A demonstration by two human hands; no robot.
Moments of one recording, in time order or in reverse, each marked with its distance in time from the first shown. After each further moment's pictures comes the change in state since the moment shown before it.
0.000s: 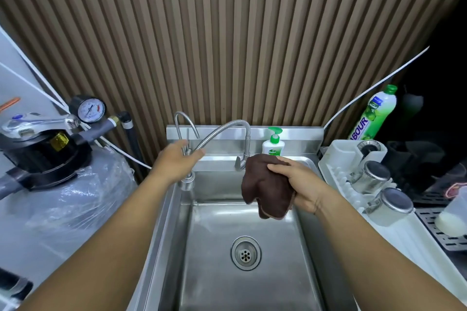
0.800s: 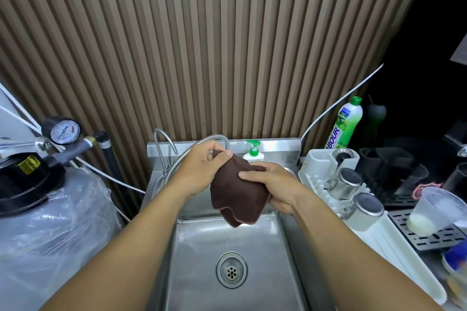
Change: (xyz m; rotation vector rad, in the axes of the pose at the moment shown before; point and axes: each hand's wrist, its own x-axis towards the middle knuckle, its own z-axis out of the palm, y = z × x) left_hand -0.048 0.098 0.046 -0.469 -0.210 0.317; right_hand -0.024 -0.032 0.006 -0.051 -0.127 -0.056
